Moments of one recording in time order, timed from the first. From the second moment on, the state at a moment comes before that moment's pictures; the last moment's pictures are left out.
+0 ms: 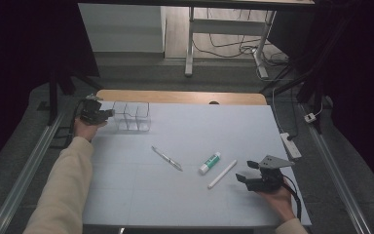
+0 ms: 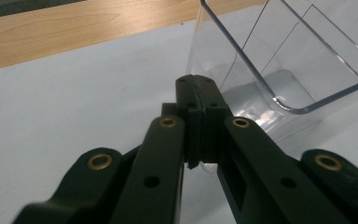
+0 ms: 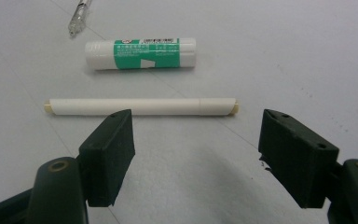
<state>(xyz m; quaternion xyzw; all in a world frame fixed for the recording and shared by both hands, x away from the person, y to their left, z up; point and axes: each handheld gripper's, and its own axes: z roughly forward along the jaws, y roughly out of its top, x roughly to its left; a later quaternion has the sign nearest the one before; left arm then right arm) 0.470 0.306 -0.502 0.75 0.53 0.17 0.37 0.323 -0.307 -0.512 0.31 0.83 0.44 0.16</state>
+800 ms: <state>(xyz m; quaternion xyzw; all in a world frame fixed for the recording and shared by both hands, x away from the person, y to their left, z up) 0.474 0.276 -0.500 0.76 0.50 0.16 0.37 0.323 -0.306 -0.513 0.31 0.83 0.43 0.16</state>
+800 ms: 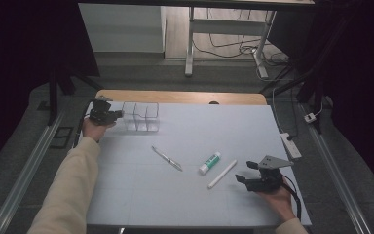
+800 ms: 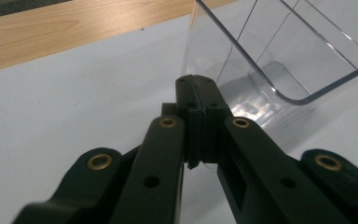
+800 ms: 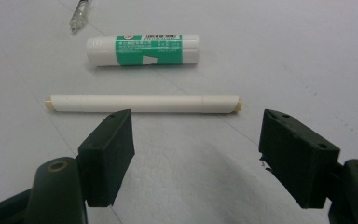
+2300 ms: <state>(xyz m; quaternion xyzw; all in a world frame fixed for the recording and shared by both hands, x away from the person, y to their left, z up) 0.478 0.218 -0.492 0.79 0.46 0.14 0.37 0.323 -0.307 -0.513 0.31 0.84 0.43 0.16</state>
